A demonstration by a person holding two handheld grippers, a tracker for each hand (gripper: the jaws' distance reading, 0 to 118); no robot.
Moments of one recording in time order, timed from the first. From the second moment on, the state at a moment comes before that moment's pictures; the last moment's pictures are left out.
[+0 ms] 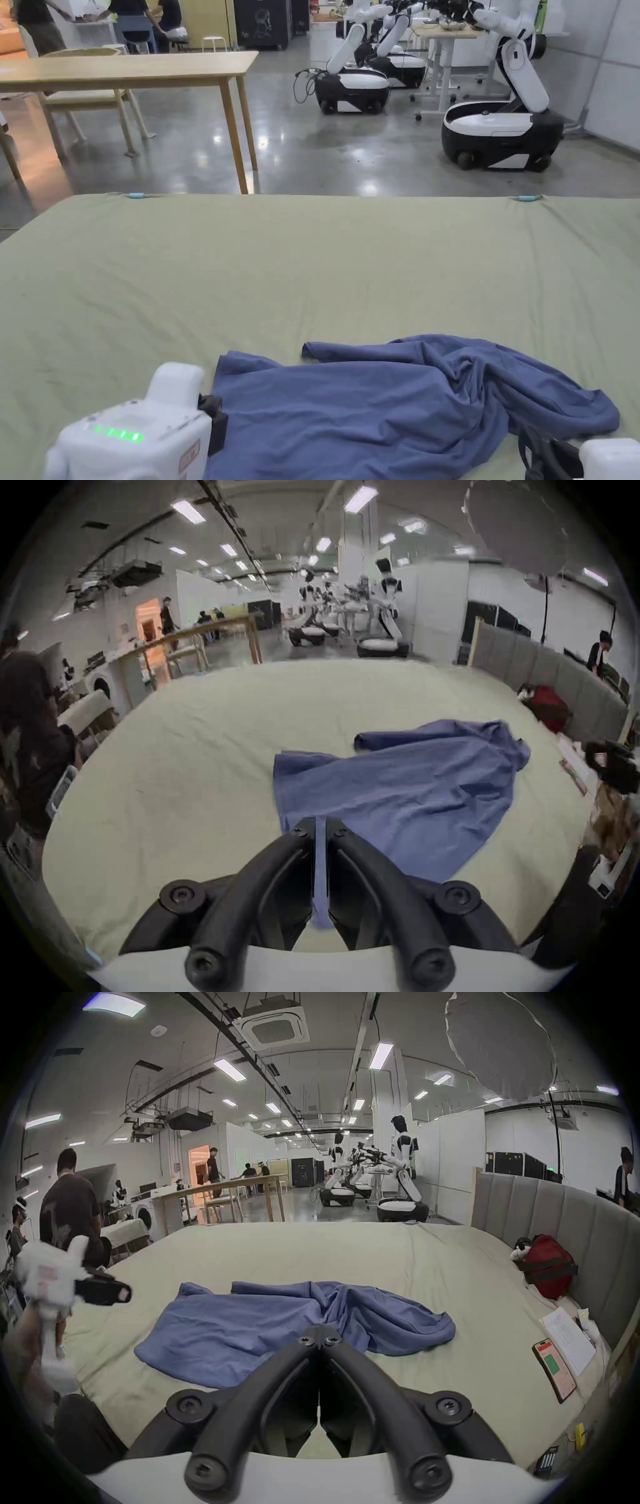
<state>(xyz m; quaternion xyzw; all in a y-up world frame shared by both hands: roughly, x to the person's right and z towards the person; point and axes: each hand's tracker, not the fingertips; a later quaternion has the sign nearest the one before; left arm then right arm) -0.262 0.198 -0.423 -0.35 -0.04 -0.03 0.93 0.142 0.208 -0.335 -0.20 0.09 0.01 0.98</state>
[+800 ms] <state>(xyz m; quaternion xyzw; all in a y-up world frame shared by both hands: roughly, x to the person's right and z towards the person) -0.249 0.187 -0.607 -0.47 -0.03 0.00 0.88 0.272 0.174 -0.414 -0.29 -0.05 0.01 0.95</state>
